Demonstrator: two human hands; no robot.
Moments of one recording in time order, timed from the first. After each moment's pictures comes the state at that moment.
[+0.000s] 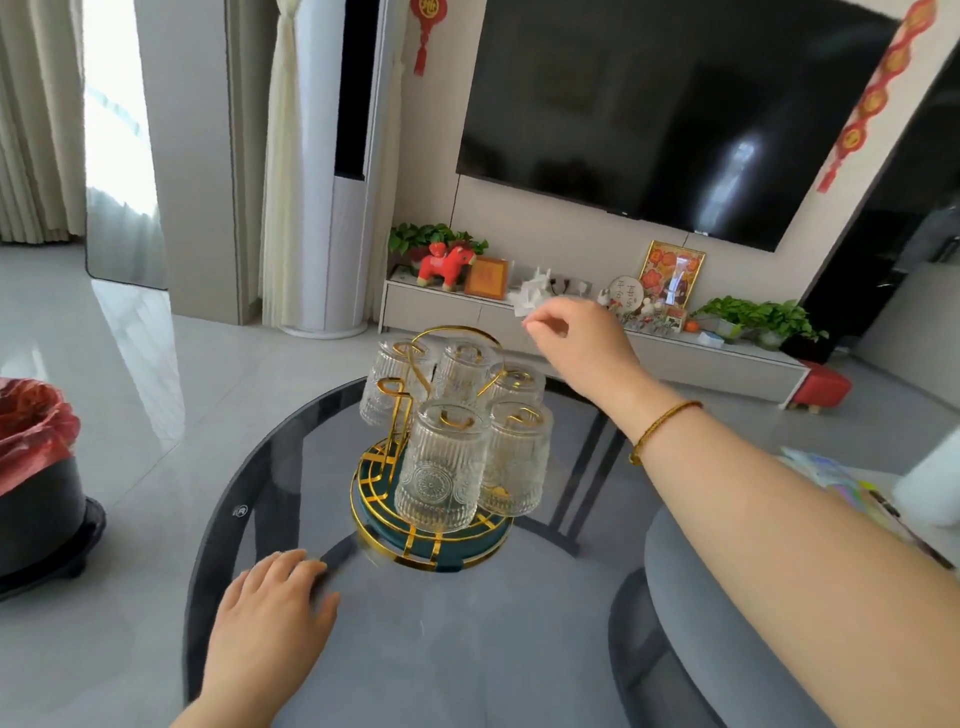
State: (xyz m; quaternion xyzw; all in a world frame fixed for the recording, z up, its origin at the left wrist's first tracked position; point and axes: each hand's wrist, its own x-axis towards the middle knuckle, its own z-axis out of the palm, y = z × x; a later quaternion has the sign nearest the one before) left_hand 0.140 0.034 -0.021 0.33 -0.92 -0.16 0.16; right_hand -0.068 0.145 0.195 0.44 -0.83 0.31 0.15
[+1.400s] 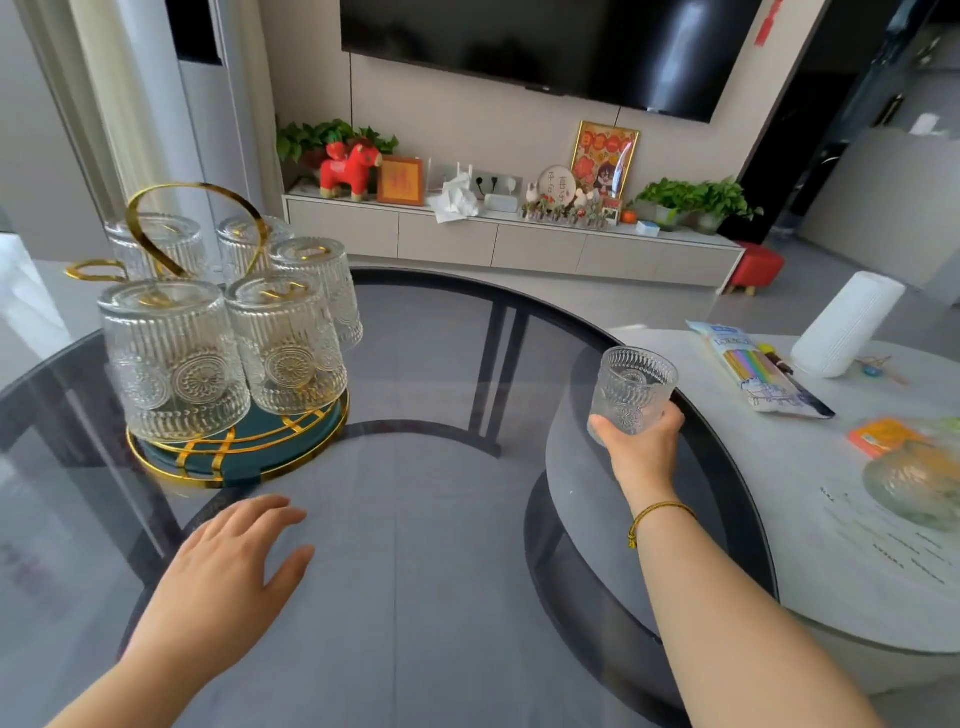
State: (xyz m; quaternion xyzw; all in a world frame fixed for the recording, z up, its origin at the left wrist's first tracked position) left_hand 0.063 0.158 -0.024 0.25 -0.95 -0.17 0.10; right_hand -0.203 0.390 -0.012 -0.01 -0.80 0.59 0.10
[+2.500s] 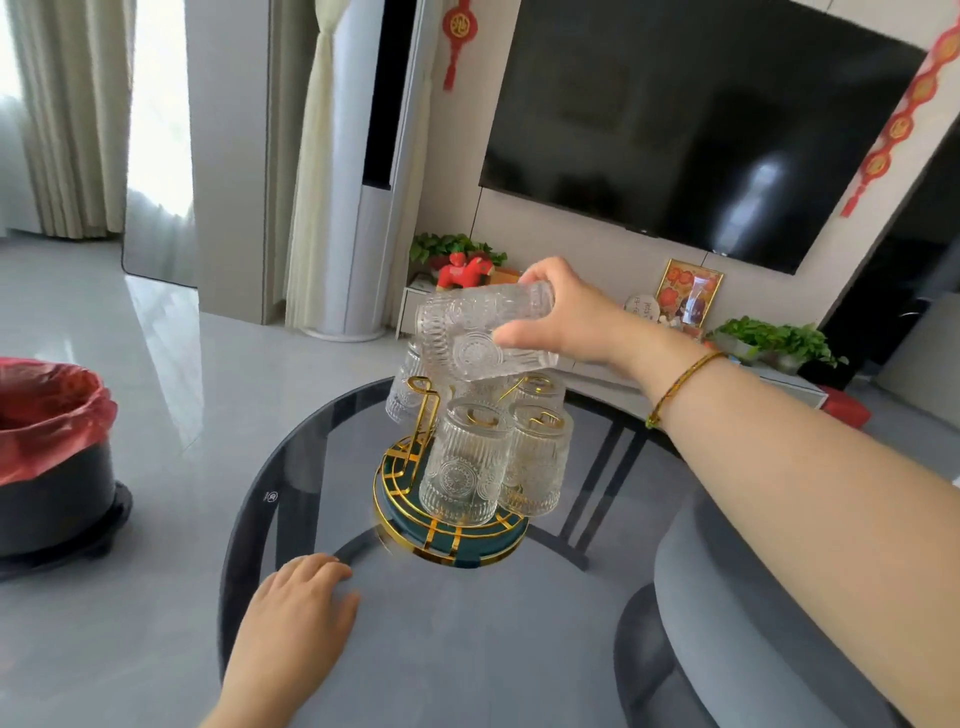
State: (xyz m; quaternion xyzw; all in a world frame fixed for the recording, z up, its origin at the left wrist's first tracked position) left_hand 0.153 0.043 -0.022 0.32 -0.91 -0.20 0.17; right_hand -0.033 0.134 0.231 0.48 -0.83 0.29 -0.06
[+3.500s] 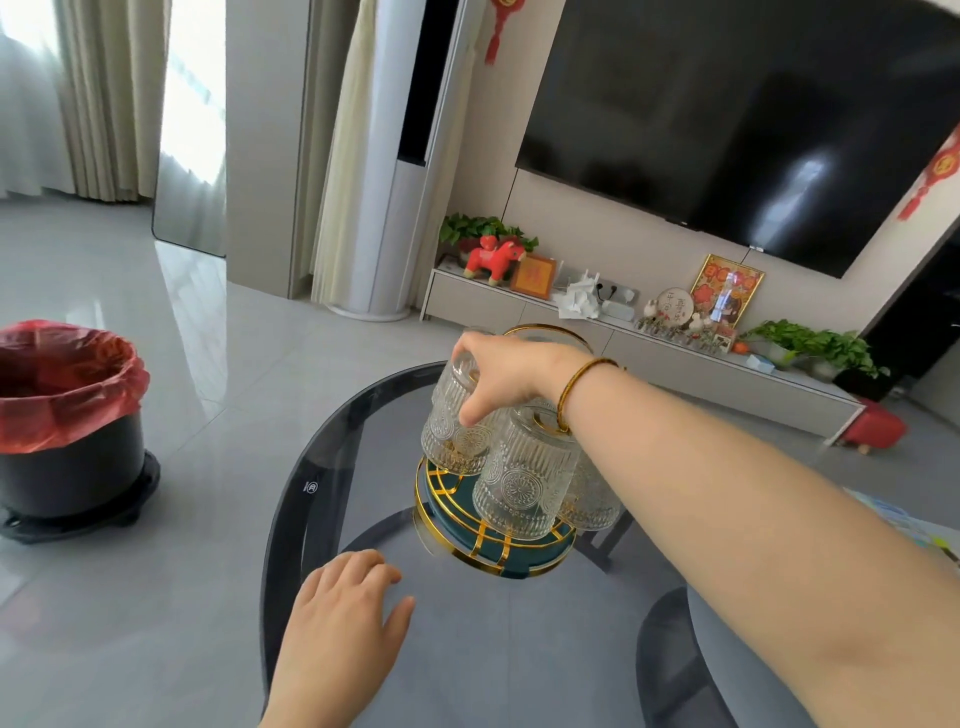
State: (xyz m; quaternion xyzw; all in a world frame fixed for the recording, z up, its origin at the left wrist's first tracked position) left_hand 0.146 0.035 -0.032 0.33 -0.91 -0.20 0.16; right_hand -0.017 0.030 0.170 0.52 -0.85 -0.05 -0.11
